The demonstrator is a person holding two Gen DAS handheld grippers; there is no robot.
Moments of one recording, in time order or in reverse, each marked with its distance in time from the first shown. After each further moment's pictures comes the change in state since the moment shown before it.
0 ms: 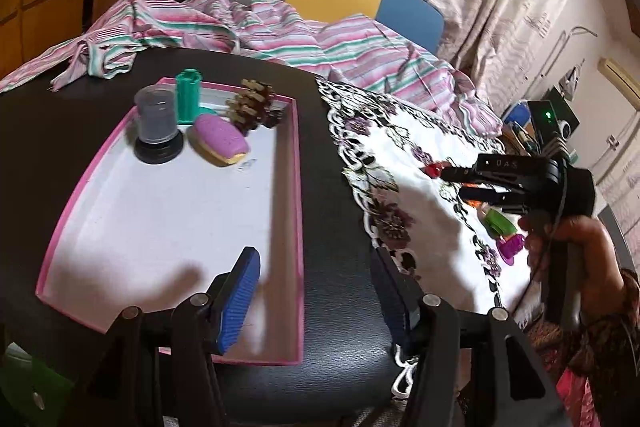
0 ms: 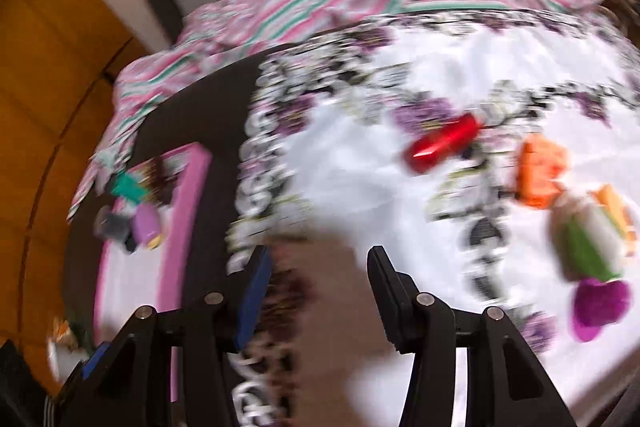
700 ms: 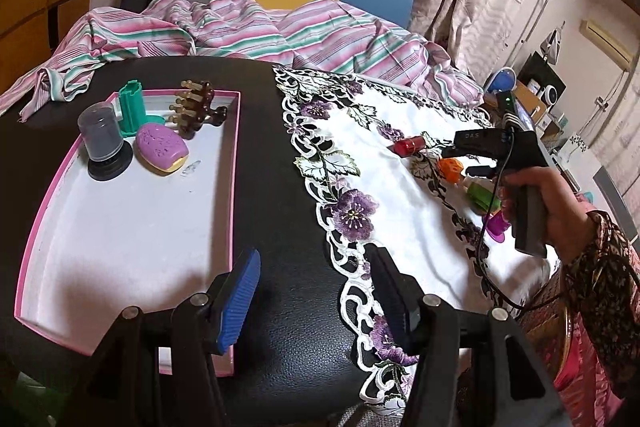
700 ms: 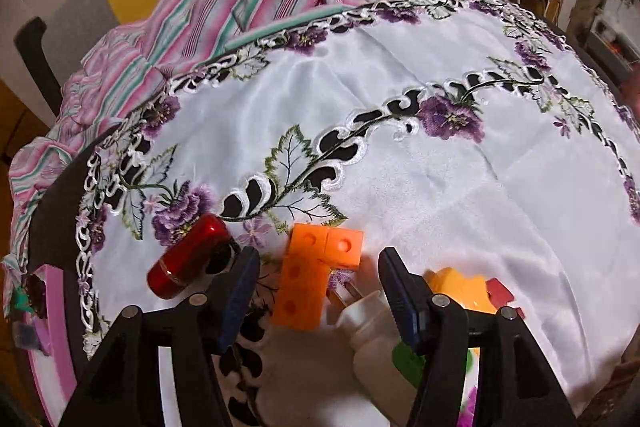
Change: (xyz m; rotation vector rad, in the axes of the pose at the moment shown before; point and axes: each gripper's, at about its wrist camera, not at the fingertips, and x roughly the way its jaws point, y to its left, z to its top) left arm 0.017 -0.043 0.002 0.111 0.049 -0.018; right arm 0.016 -0.132 0.056 0.194 -0.042 -0.252
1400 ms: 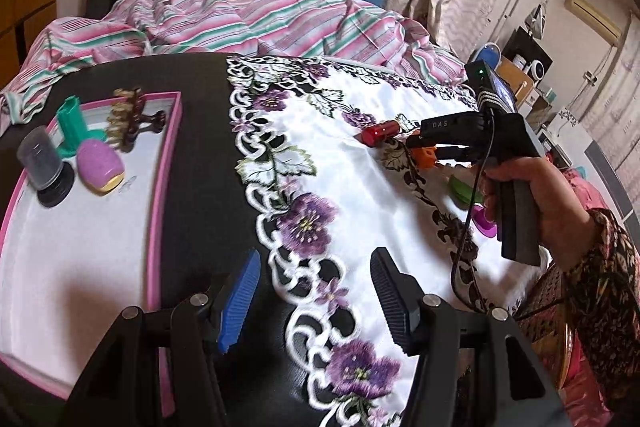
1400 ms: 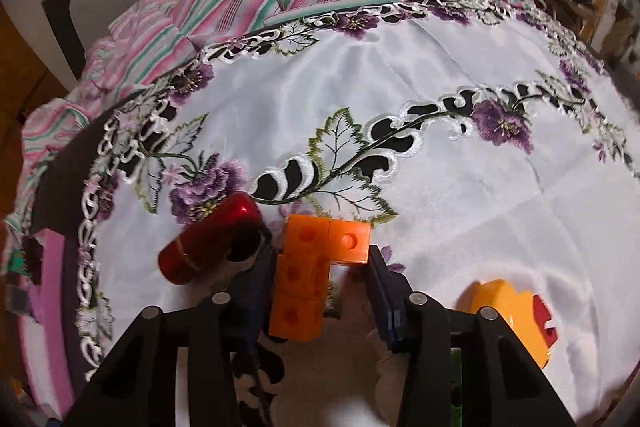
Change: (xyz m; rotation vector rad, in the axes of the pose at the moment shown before) left arm 0.042 -0.044 0.019 0.075 0.060 -0.041; right arm 0.010 0.018 -0.004 -0.101 0.018 0.053
